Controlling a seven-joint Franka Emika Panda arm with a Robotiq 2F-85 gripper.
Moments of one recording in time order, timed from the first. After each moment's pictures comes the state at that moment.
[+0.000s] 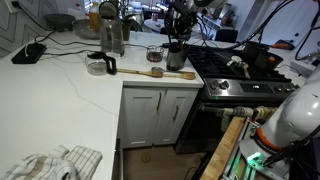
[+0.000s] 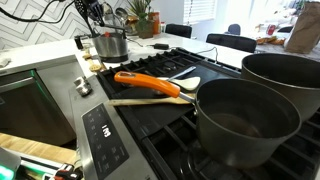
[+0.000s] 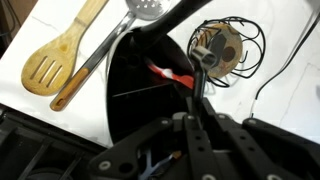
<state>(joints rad) -0.07 0.07 -0.07 -1.79 0.04 2.19 1.43</state>
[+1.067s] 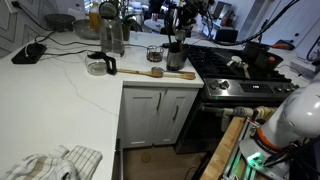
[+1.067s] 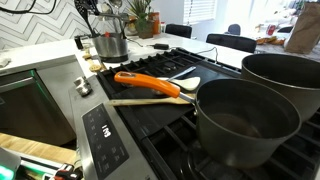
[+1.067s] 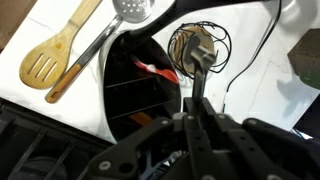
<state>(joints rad) -0.06 -0.03 -0.06 -1.81 0.03 2.20 1.43</state>
